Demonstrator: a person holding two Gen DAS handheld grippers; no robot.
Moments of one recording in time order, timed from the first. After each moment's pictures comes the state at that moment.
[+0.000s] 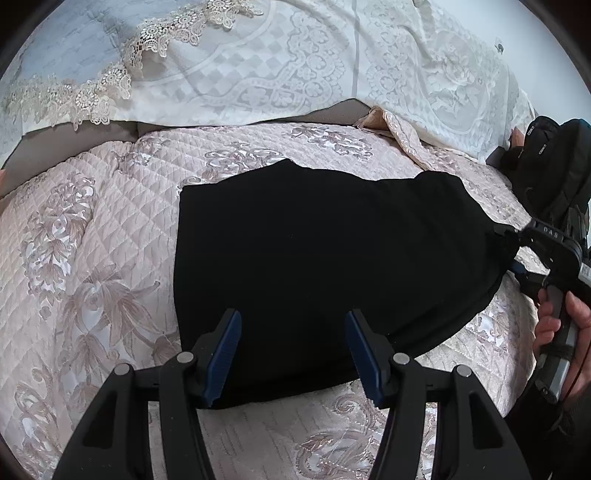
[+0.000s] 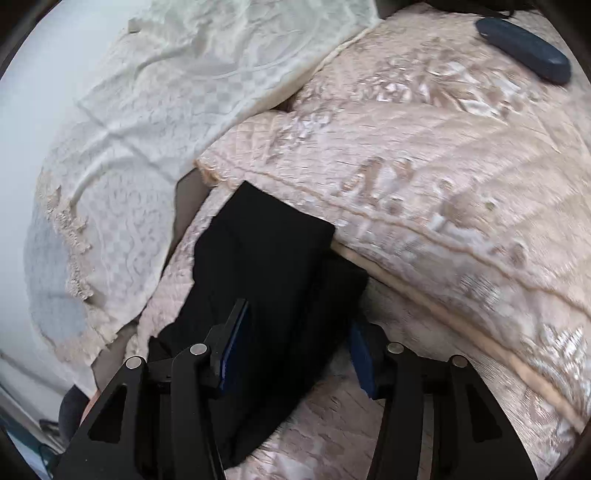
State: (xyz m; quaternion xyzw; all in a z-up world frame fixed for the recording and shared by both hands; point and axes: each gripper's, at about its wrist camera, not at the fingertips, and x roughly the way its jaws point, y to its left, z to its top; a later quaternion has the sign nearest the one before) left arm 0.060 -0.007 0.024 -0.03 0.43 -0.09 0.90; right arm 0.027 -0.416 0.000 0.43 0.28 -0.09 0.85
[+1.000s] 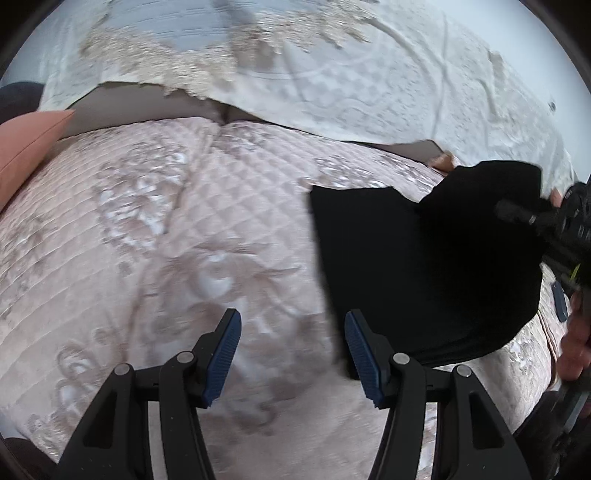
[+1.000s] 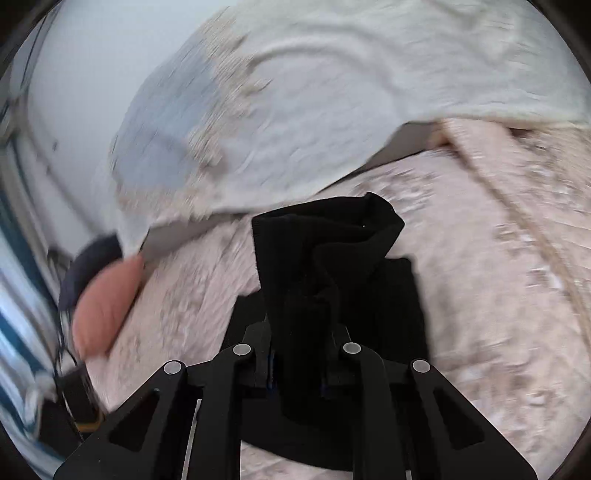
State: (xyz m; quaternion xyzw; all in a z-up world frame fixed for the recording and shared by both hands) left arm 0.034 0.098 0.024 -0.11 0.41 0.00 0.91; right arm 0.092 -0.206 0.082 0.16 0.34 0.15 0.91
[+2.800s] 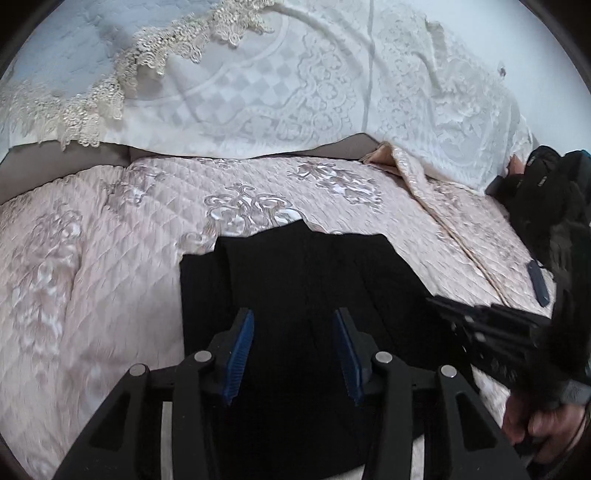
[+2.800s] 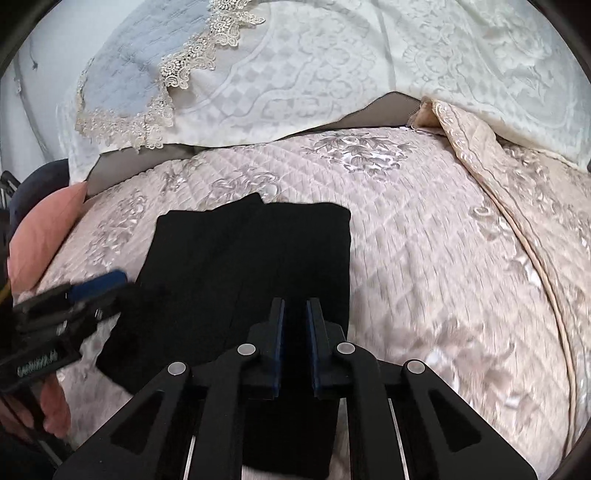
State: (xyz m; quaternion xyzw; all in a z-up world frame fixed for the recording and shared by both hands) left arm 0.126 0.012 0.038 -0.05 0.40 -0.11 0.91; right arm 0.101 -0.217 0.030 0.05 0.39 0.07 0.92
